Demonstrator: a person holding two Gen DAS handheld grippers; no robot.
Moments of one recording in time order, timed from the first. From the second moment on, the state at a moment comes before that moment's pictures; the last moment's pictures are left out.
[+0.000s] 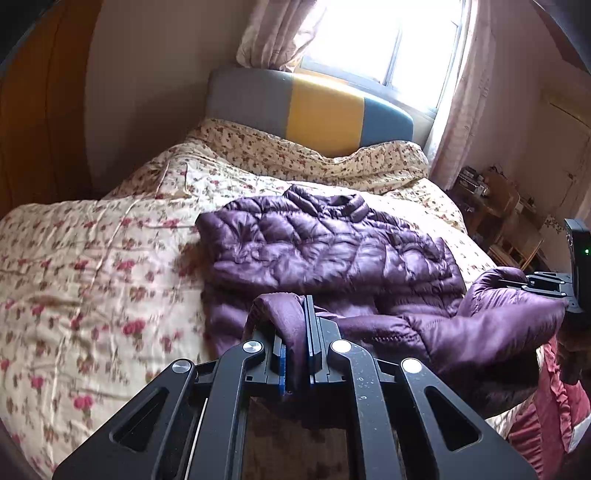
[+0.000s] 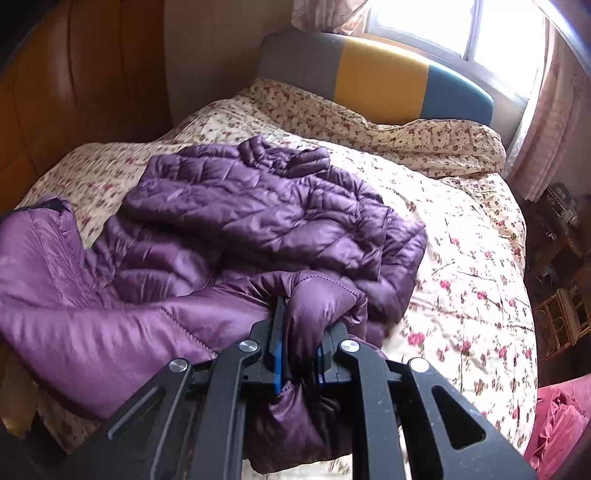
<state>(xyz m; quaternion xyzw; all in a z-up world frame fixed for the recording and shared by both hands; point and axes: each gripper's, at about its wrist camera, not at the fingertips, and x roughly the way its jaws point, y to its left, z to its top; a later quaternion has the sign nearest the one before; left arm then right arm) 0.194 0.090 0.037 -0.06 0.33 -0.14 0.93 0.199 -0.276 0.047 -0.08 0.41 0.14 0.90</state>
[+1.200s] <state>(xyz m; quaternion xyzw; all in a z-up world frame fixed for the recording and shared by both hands) 0.407 0.093 -0.011 -0.06 0.41 -0.04 0.91 0.398 -0.300 -0.011 0.02 0.47 0.02 0.88</state>
